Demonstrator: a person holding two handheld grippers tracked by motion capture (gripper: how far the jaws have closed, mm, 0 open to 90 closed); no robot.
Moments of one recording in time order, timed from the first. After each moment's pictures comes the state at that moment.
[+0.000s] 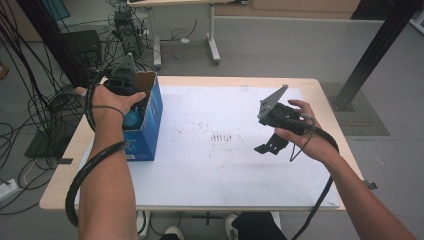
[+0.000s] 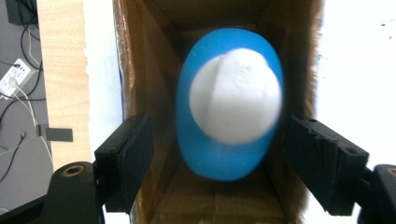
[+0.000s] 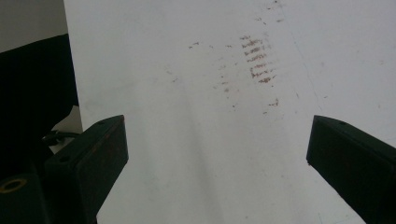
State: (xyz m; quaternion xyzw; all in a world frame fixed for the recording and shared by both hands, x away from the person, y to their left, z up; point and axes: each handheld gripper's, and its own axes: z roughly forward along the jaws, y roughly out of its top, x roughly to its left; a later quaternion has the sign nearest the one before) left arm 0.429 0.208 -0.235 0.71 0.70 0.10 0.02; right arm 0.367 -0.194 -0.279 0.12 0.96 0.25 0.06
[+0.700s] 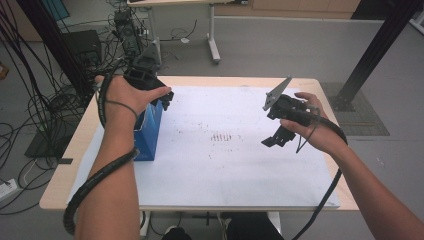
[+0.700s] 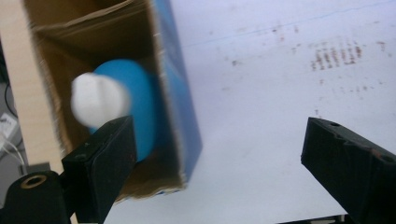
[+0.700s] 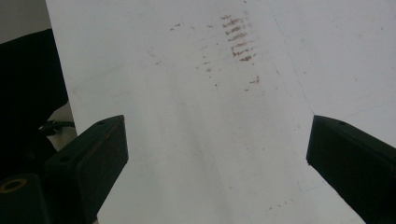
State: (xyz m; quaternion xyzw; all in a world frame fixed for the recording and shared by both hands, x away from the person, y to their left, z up) left arm 0.408 0.134 -0.196 0.78 0.61 0.11 0.07; right arm 0.381 -0.207 -0.263 0.14 0.96 0.22 0.07
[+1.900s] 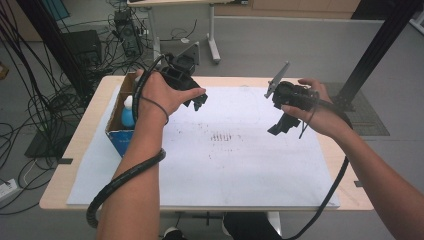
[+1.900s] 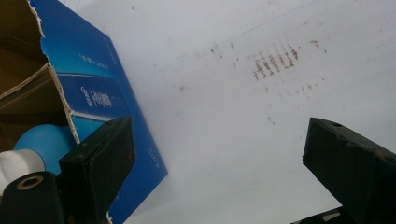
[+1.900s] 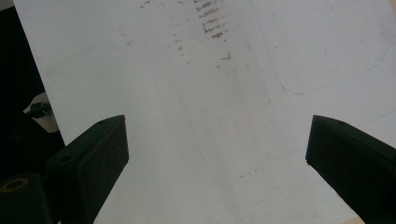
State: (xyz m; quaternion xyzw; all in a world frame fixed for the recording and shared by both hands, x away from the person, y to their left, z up) left arm 0.409 0.066 -0.194 0.83 0.54 0.12 0.09; right arm 0.406 -0.211 -0.245 0.16 0.97 0.16 0.07
